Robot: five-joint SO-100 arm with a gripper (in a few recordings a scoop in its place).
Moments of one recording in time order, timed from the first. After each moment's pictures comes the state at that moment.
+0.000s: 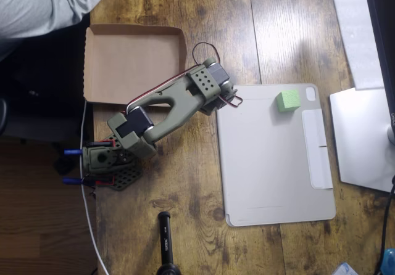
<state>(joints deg) -17.3 111.6 103.8 81.3 -25.2</state>
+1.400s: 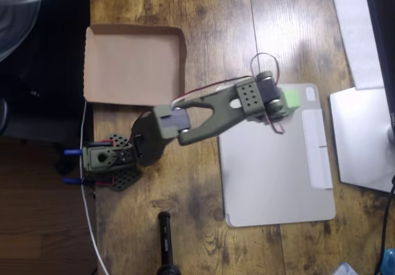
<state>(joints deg) -2.3 78.0 39.6 98.6 4.0</state>
